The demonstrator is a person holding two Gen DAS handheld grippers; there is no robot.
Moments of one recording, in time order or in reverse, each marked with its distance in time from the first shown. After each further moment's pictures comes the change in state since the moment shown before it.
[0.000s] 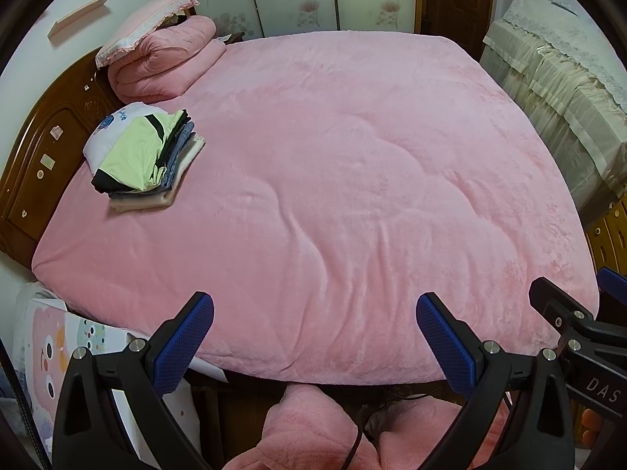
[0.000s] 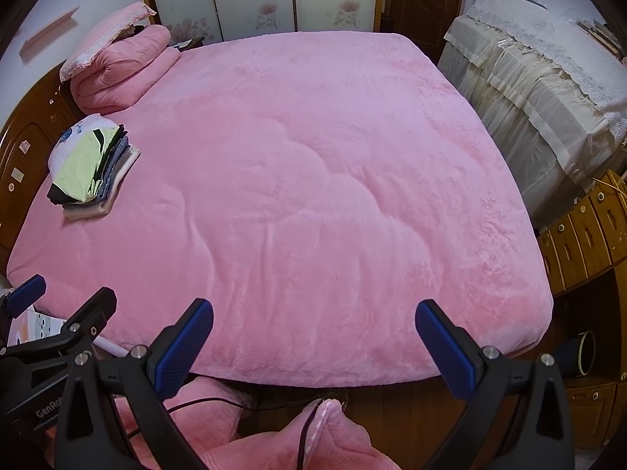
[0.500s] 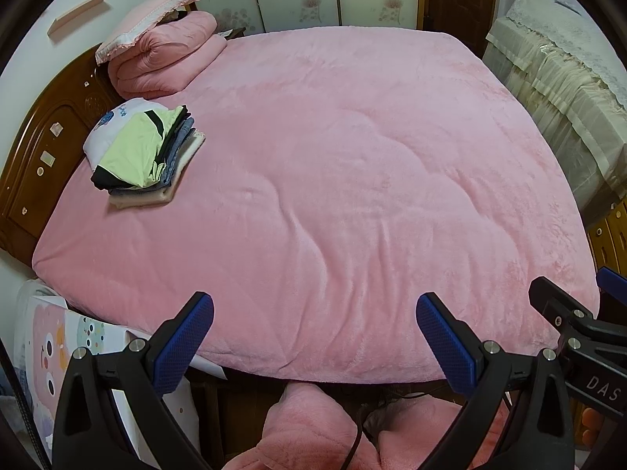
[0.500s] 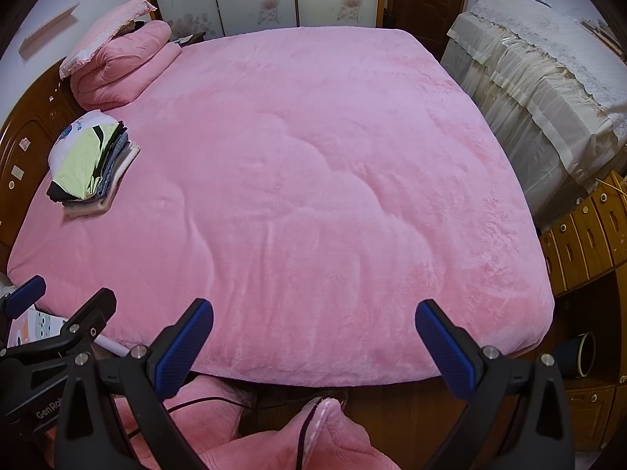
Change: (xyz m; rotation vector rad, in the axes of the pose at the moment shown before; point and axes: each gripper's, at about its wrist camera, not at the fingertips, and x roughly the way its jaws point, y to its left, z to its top) left arm 0.006 0.001 0.006 0.003 0.018 0.000; right arm 0.004 -0.002 0.005 -0.004 0.017 0.005
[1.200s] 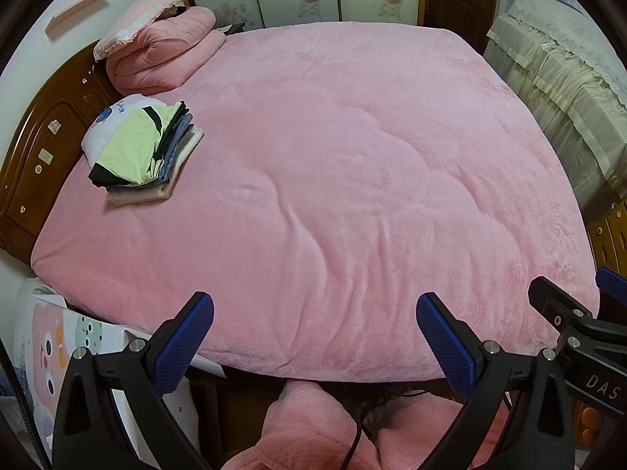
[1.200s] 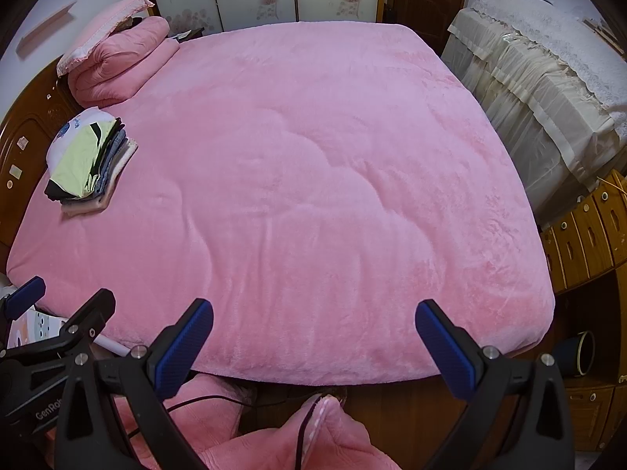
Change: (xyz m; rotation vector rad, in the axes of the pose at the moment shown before) left arm 0.007 0.001 0.001 -0.001 0.019 -0.003; right arm 0.010 -0.008 0.001 -0.005 0.014 0.002
